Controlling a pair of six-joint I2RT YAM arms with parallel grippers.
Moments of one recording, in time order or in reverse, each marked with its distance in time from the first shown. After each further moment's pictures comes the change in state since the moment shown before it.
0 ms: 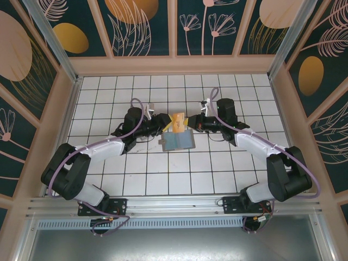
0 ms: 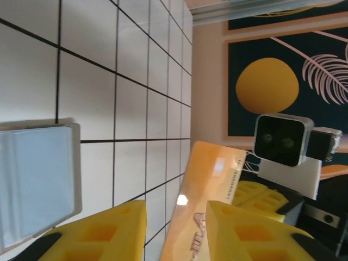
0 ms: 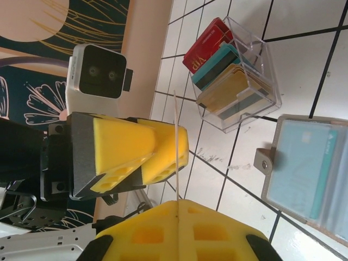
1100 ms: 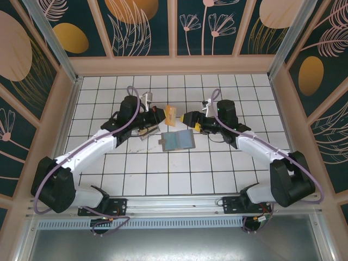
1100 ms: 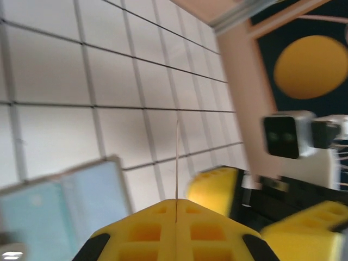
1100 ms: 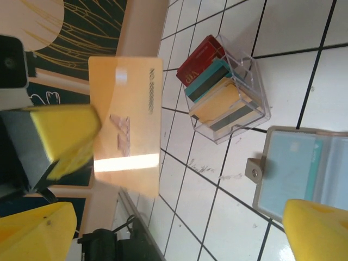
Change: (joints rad) left arm 0.005 -0.141 0.255 -0.573 -0.185 0.475; right arm 0.024 -0.068 -0.022 -0.023 0.113 -0.023
